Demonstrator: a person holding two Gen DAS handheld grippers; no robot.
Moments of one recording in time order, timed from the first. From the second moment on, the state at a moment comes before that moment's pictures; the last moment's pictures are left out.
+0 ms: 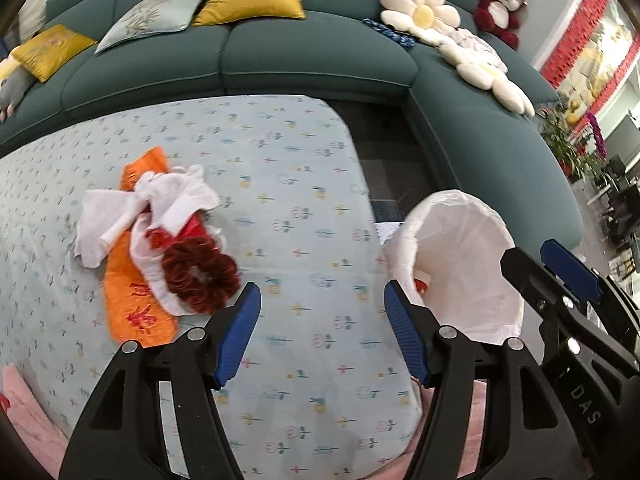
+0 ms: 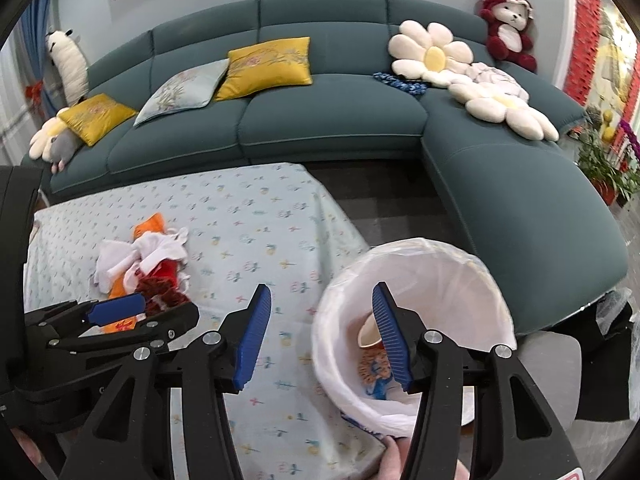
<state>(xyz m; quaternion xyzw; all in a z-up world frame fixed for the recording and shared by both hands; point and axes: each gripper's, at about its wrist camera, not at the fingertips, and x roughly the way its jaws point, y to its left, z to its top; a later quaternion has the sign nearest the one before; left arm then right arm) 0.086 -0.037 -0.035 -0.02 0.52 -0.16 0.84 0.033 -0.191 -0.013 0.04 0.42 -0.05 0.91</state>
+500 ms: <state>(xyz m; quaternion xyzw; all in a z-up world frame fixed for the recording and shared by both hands) 0.091 0.037 -0.054 -0.05 0.53 -0.11 0.84 0.048 -0.124 -0.032 0.01 0.44 -0.01 0.90</state>
